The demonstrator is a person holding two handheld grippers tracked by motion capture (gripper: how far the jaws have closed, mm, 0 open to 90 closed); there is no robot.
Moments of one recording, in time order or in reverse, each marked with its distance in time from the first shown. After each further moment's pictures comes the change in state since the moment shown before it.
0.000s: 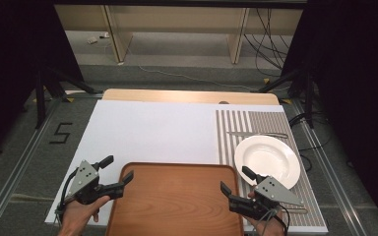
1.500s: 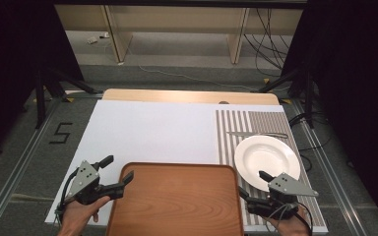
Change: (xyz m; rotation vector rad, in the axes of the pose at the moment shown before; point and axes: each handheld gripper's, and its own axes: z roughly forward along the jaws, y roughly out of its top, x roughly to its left) left arm -0.001 0.001 -0.001 0.001 0.001 0.024; right arm -0.035 0.005 -0.024 0.236 -0.039 -0.052
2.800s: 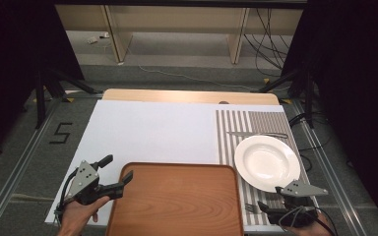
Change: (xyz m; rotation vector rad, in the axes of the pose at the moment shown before) left arm 0.000 0.001 -0.001 -0.007 0.009 0.015; right arm -0.036 -0.029 -0.021 0.297 -0.008 -0.040
